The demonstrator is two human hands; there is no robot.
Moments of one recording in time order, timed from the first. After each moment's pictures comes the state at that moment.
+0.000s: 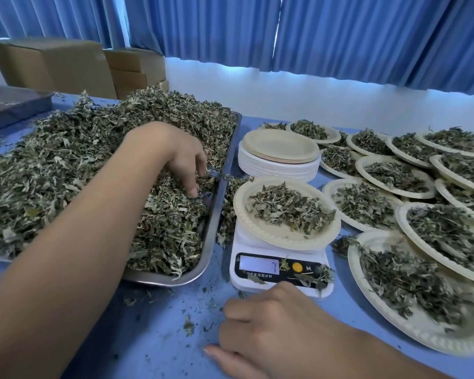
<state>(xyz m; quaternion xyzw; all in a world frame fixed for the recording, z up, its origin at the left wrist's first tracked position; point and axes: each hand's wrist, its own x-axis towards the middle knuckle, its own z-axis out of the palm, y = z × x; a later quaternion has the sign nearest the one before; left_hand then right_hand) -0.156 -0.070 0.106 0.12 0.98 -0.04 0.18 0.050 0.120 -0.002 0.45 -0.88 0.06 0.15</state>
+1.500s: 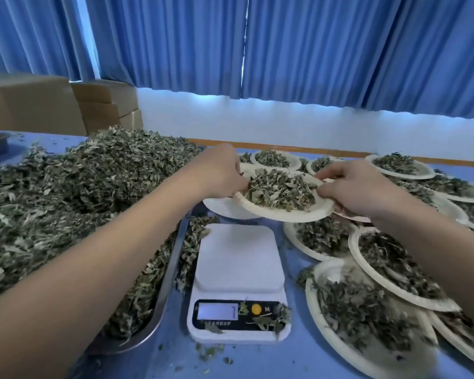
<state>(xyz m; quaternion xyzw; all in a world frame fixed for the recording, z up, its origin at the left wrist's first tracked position) -0.144 0.043 0.129 0.21 0.95 0.22 -0.03 -0.070 0.277 0.122 -0.12 -0.91 0.38 0.11</state>
